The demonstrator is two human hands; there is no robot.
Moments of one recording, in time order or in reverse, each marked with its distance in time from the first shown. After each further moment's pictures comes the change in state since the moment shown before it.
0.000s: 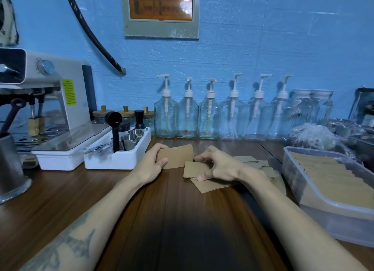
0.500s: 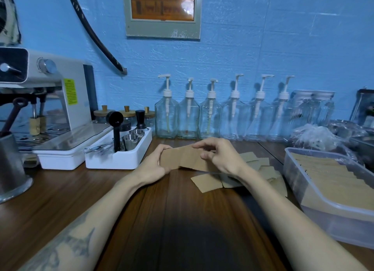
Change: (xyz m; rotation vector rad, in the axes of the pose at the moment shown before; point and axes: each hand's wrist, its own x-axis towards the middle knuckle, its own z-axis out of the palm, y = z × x) left_hand 0.001 -0.002 -0.001 -0.058 -0.125 -0.021; right_hand 0.003 -0.010 -0.003 0.236 0.380 -0.168
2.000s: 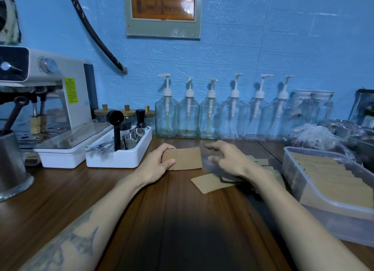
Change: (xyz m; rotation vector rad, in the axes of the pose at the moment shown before) left_hand -0.004 0.008 0.004 0.080 0.054 0.096; right_hand -0.011 0.009 -0.016 -0.255 -0.165 0.140
